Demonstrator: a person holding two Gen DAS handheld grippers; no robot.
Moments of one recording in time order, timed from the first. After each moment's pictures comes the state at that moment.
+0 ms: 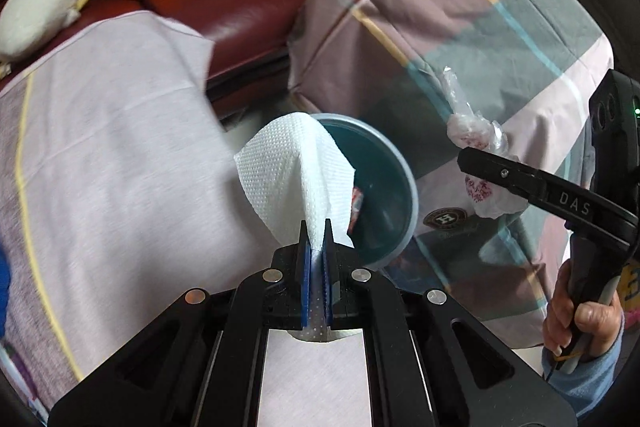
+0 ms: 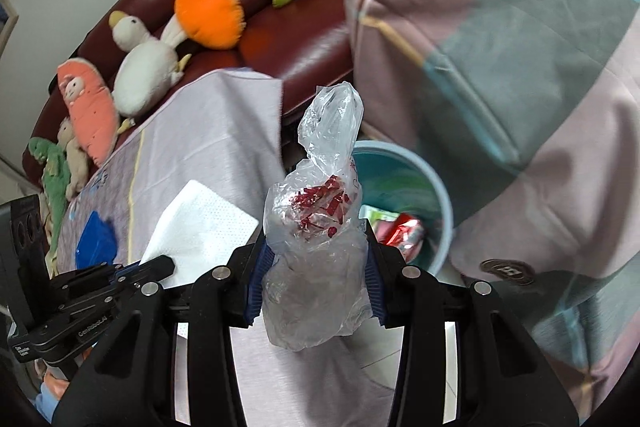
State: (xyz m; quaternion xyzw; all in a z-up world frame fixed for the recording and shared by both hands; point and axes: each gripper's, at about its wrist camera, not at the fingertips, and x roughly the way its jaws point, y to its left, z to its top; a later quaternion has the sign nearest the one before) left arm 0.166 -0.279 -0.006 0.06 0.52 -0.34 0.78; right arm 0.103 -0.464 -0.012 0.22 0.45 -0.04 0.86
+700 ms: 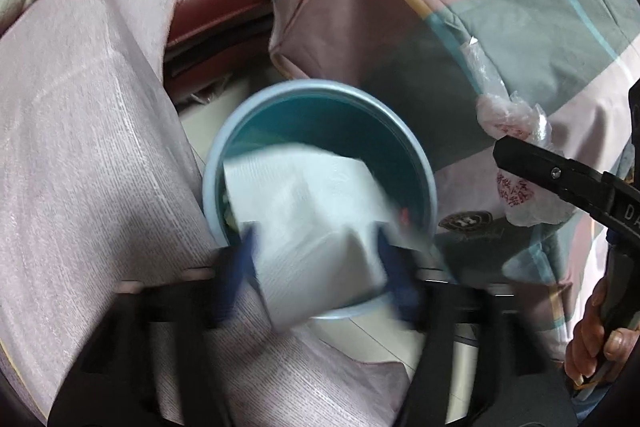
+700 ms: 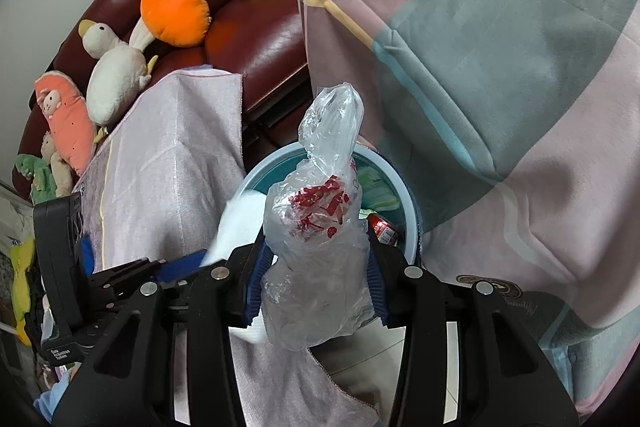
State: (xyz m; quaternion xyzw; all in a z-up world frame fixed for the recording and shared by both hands) left arm 0.197 -0.342 -0.074 0.08 0.56 -0.33 0.76; right arm 0.124 -0.509 -0.049 0.24 0.48 -0.06 0.84
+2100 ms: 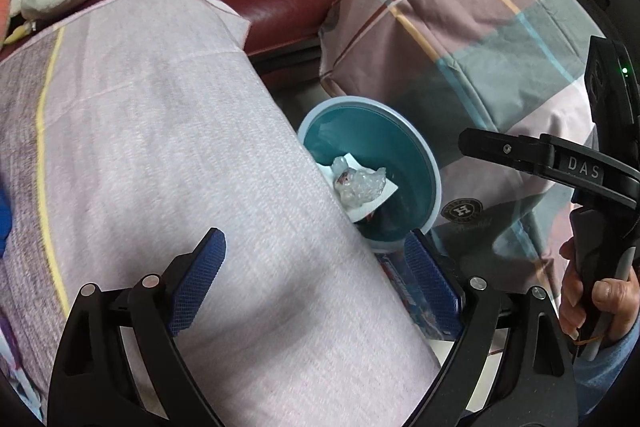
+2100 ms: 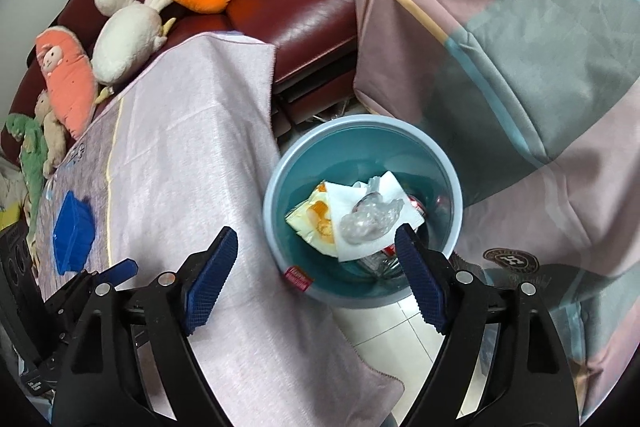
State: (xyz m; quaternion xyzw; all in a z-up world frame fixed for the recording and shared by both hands) left arm 0.154 -0.212 -0.021 0.02 0.53 -0.31 0.79; right arm 0.127 -0.417 -0.018 0.18 0.51 -0.05 0.84
